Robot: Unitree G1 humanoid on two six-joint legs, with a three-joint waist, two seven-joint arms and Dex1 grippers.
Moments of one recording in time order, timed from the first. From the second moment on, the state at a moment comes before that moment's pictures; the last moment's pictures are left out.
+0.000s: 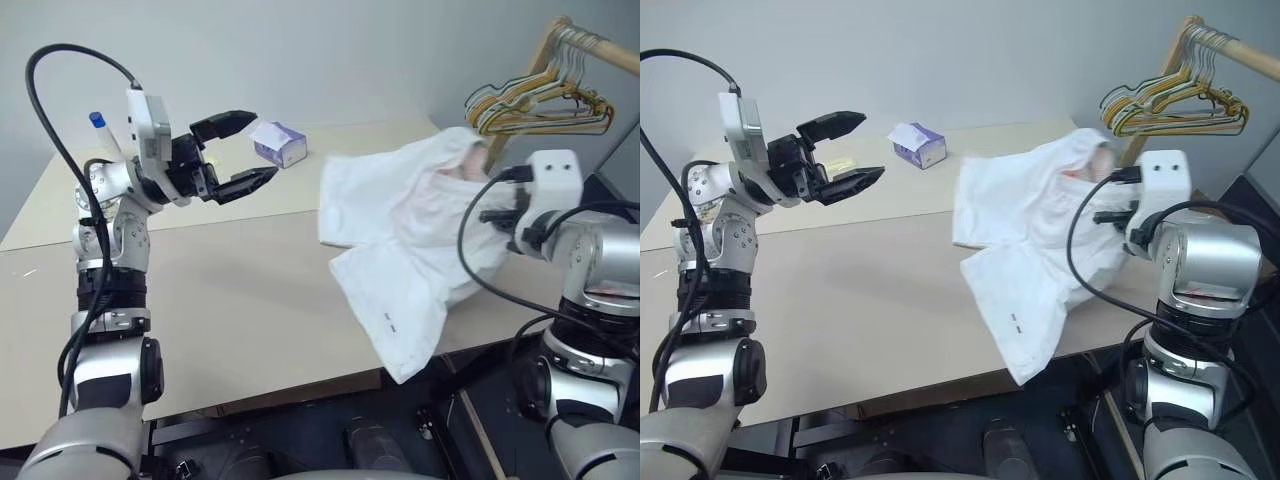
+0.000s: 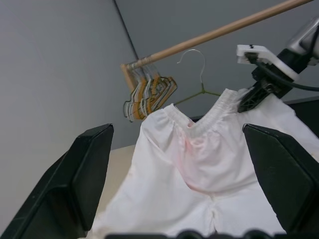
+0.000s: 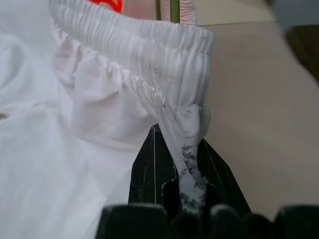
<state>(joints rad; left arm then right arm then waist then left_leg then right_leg) -0.83 0.52 0.20 0.36 -0.49 0.08 -1.30 -0.76 -0.49 -0.31 -0.28 -0.06 1.61 0.27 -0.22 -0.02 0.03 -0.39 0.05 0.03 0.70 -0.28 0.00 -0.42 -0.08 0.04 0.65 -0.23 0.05</state>
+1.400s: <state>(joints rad) -0.69 0.51 0.18 0.12 -0.59 0.18 -1.22 -1.31 -0.68 -0.86 0.76 -0.07 1.10 -0.49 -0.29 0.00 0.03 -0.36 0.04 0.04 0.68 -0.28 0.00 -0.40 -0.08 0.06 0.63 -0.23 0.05</state>
